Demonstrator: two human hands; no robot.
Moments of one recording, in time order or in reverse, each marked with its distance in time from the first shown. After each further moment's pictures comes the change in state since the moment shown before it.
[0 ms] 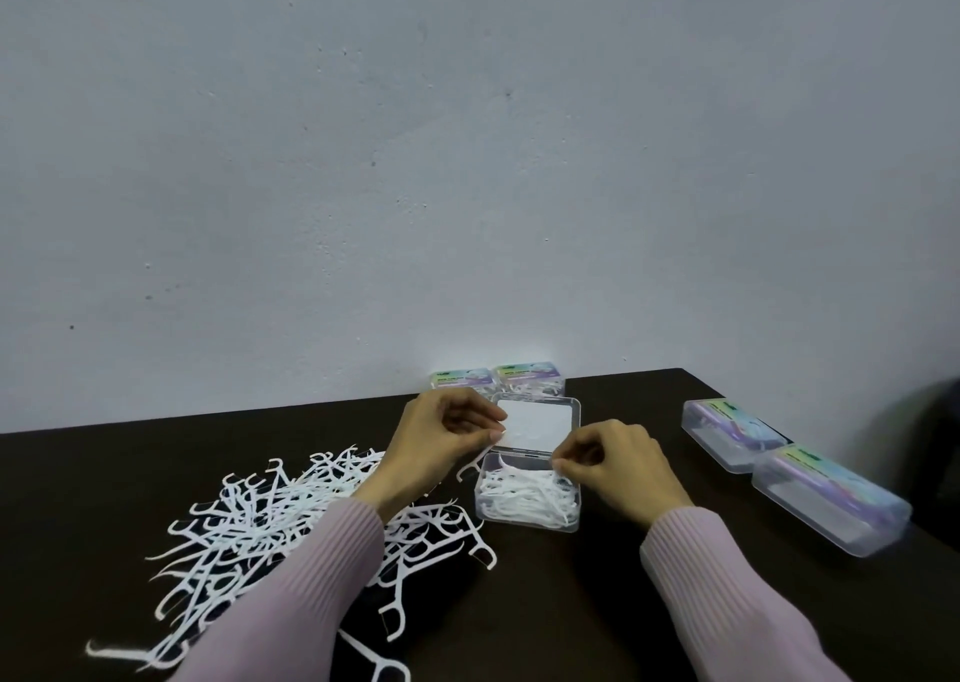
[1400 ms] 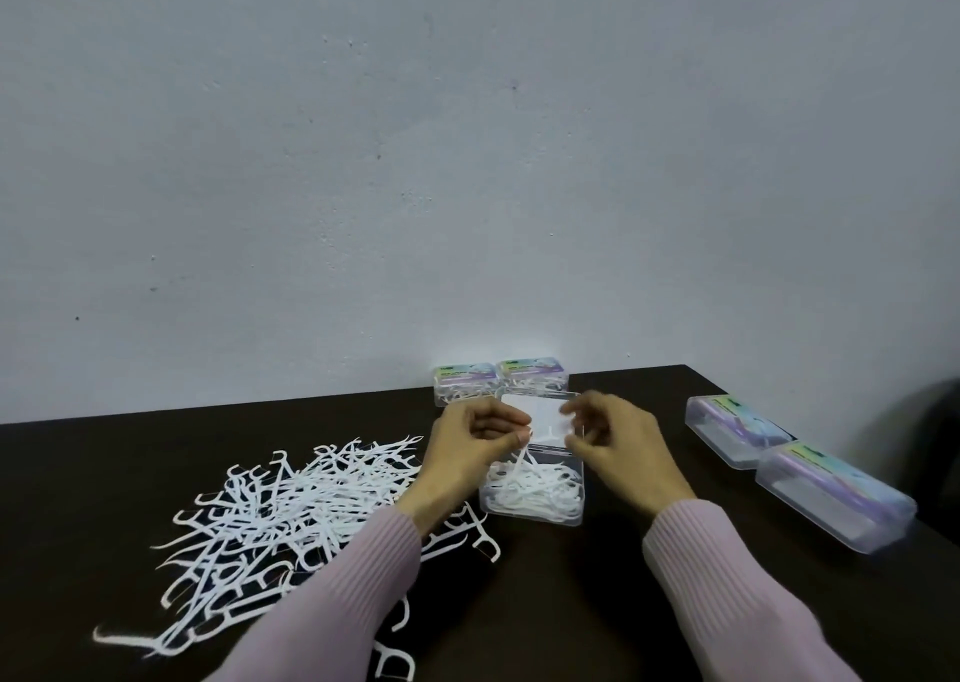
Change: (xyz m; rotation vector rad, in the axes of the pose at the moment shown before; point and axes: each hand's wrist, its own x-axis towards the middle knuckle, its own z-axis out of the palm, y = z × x) left_hand -0.005 -0.007 0.032 -0.173 0.062 -0.118; right_hand 0.001 -0.002 -0.001 0.220 0.147 -0.074
